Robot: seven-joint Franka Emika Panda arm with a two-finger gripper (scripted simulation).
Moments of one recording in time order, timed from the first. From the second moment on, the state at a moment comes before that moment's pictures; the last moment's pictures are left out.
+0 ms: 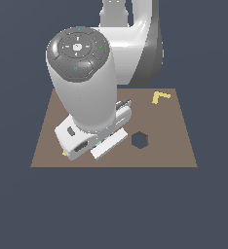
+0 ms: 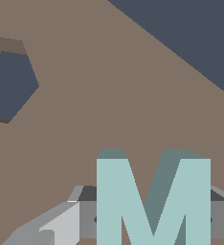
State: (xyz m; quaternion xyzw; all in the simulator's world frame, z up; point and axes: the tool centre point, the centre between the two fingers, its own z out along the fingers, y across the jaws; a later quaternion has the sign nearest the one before) arm 0.066 -0.039 0.031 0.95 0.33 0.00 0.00
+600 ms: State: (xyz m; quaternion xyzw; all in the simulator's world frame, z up) arm 0.066 -0.039 0.031 0.94 0.33 0.00 0.00
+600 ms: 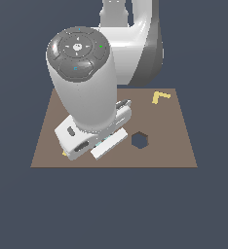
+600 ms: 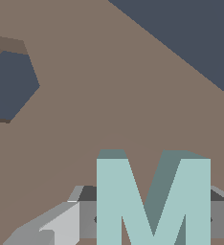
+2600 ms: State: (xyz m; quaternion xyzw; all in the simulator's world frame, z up) arm -0.015 -0.014 0.039 0.62 0.79 0.00 0.00
